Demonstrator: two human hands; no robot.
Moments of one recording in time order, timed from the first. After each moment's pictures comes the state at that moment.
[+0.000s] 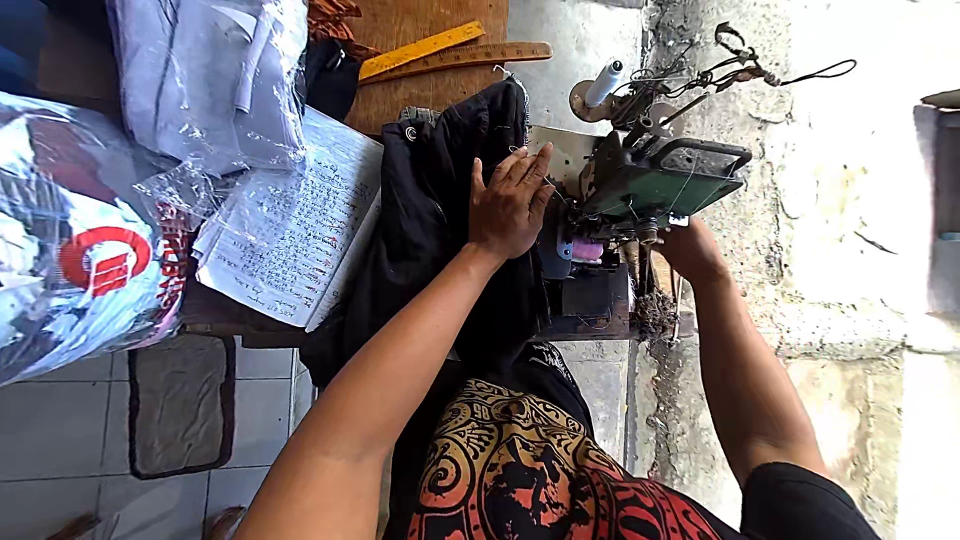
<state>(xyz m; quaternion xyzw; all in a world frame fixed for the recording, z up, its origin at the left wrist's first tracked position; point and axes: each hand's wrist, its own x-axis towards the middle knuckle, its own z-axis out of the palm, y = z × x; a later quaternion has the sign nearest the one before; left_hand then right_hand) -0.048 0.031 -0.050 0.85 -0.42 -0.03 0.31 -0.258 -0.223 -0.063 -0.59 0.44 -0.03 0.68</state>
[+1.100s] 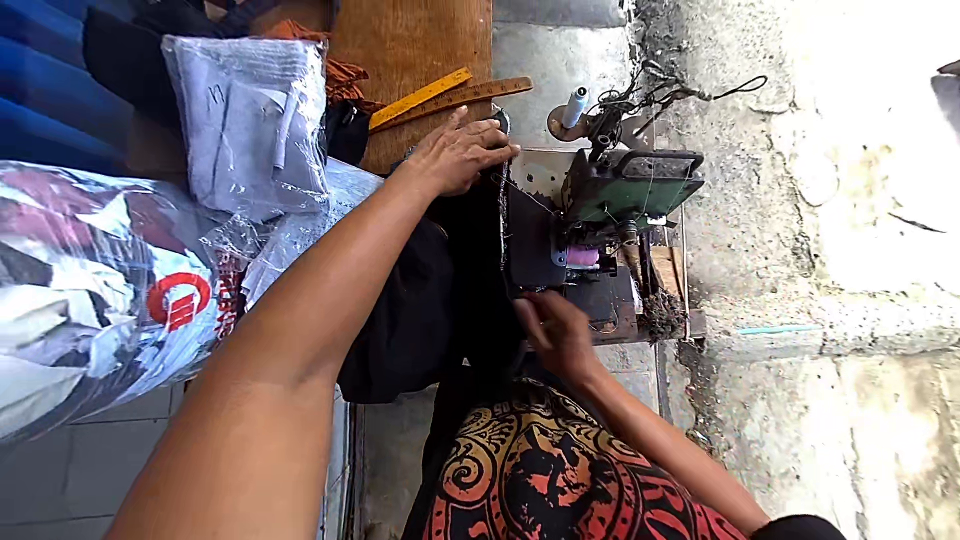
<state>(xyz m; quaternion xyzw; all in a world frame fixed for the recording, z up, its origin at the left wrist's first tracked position) 0.097 0.030 0.002 0.70 -0.71 -0.11 0.04 -0.239 0.019 -0.023 -0.86 0.22 -0.17 0.42</state>
